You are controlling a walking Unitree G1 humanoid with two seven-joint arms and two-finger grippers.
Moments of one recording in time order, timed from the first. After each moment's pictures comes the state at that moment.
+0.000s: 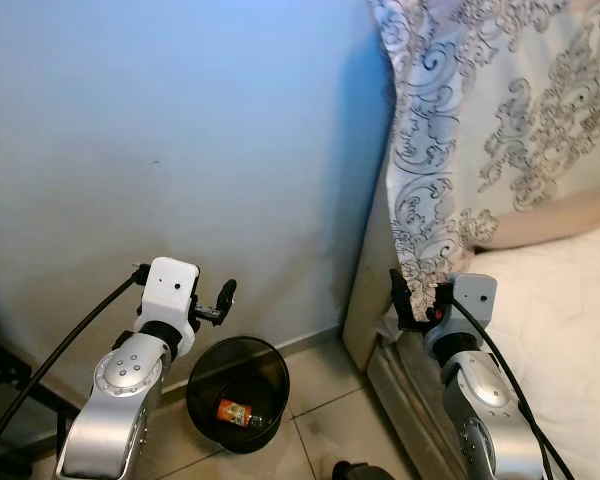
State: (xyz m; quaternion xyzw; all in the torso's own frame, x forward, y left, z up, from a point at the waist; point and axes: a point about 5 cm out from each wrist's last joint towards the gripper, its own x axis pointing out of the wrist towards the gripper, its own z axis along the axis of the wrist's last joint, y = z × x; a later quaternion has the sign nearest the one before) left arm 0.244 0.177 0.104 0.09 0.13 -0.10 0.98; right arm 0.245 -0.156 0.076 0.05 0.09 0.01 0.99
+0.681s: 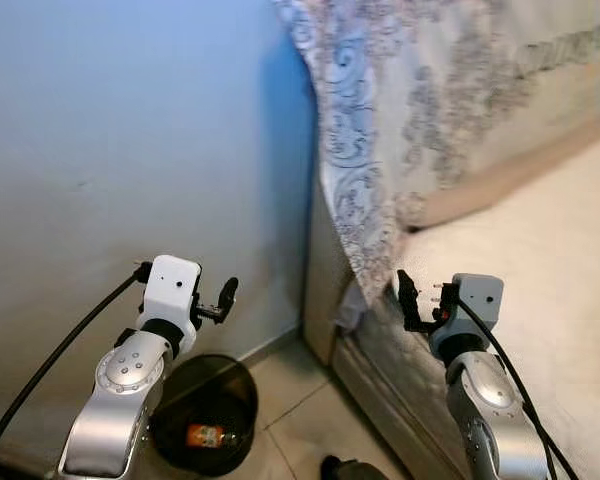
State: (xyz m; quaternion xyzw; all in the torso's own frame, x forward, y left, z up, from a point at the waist) left arm 0.246 0.176 0.105 0.09 0.12 -0.10 0.98; right arm 0.245 -0.161 0.076 0.05 0.09 -0.01 0.99
